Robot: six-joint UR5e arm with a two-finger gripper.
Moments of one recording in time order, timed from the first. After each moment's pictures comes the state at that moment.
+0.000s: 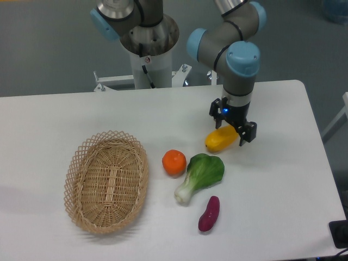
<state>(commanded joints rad) 2.73 -1.79 -1.90 -0.80 1.47 1.55</state>
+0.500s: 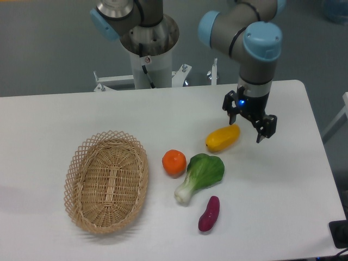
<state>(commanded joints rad) 2.72 -1.77 -1.66 -1.11 1.48 1.55</state>
